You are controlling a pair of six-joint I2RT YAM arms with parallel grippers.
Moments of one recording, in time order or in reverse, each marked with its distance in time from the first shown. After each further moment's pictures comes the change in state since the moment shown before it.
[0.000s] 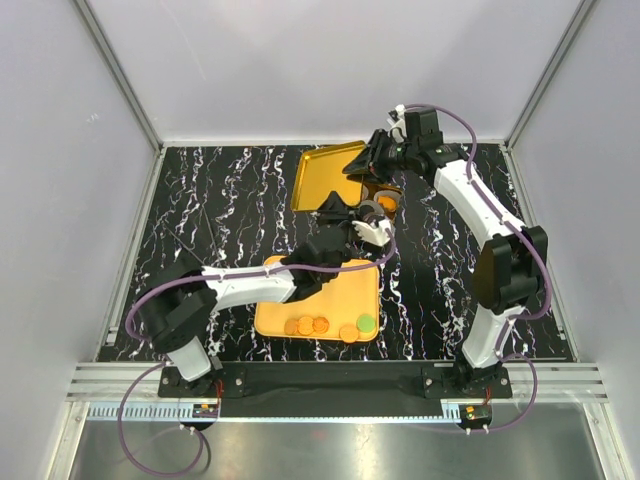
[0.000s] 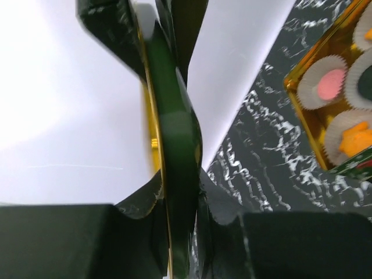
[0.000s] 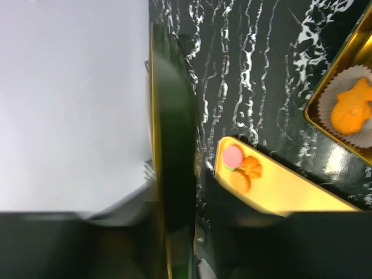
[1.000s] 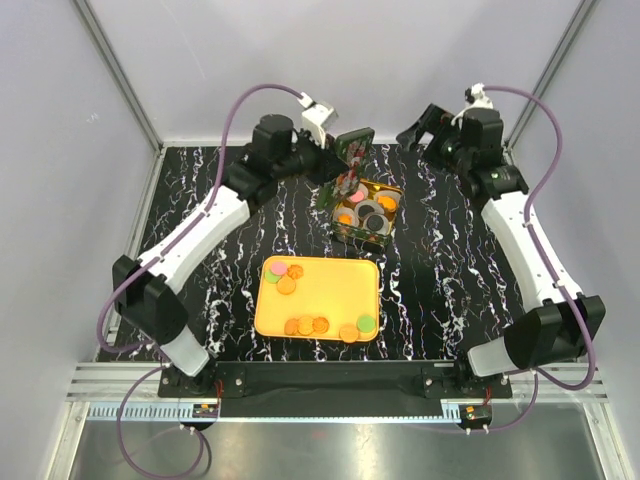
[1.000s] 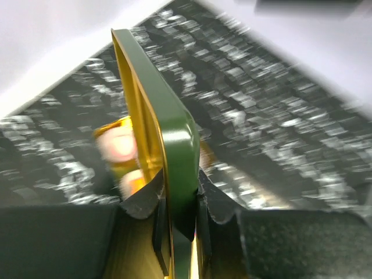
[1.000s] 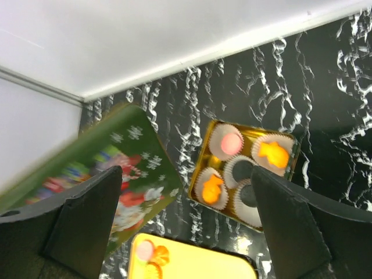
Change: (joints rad) left arm 0.402 -0.047 0.641 -0.976 1.031 -1.218; right arm -0.106 -0.389 -0.166 0.076 0.543 -0.234
